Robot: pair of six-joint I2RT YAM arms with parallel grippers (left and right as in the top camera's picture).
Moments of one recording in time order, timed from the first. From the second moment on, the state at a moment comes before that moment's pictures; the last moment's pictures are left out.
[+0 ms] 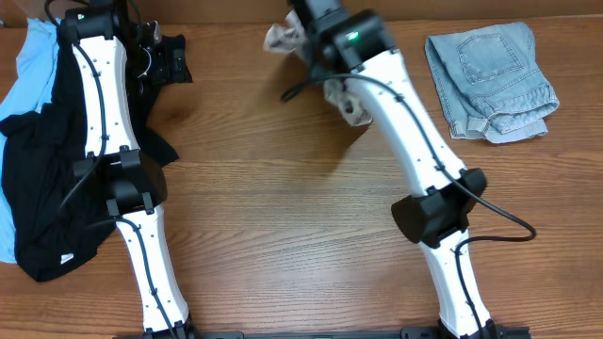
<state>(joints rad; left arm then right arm) 0.18 2.64 2.83 -1.56 0.26 0.01 0.50 2.38 2.73 -1.39 0.36 0.12</state>
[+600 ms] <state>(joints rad) 0.18 2.64 2.83 -1.55 0.26 0.01 0.13 2.38 2.98 -1.43 0.37 0.00</state>
